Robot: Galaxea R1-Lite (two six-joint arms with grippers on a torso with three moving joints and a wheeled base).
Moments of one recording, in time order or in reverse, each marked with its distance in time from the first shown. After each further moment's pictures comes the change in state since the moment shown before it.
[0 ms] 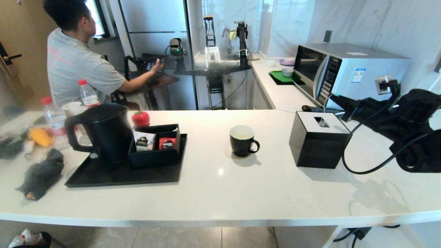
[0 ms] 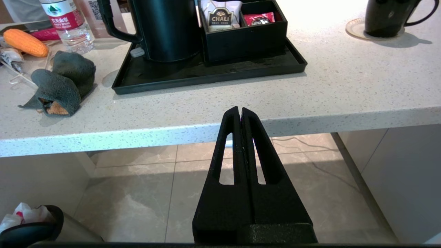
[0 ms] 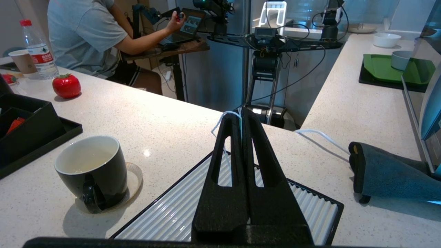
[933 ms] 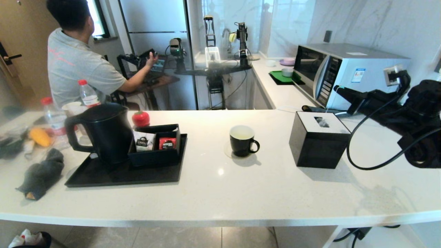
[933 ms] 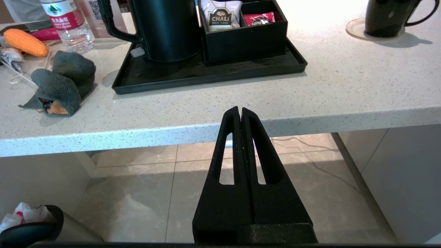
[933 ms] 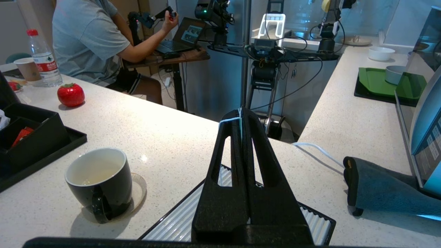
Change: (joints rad) left arm 0.001 0.000 0.000 0.000 0.000 0.000; right arm -0.001 -0.065 -0.008 0.043 0.000 0.001
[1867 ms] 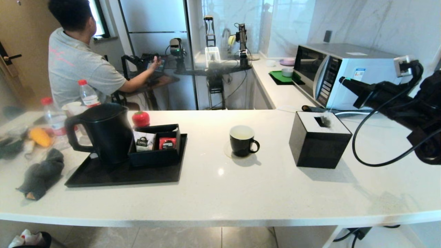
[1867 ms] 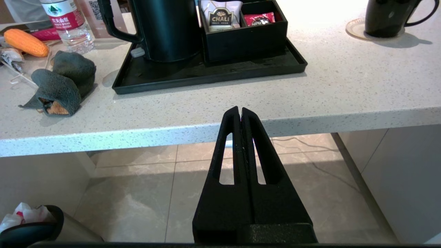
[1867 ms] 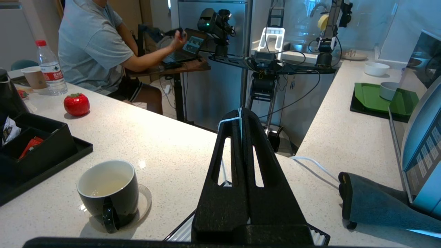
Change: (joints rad) left arm 0.000 0.000 0.000 0.000 0.000 0.000; right arm 0.000 -0.077 -0.001 0.040 0.001 0.002
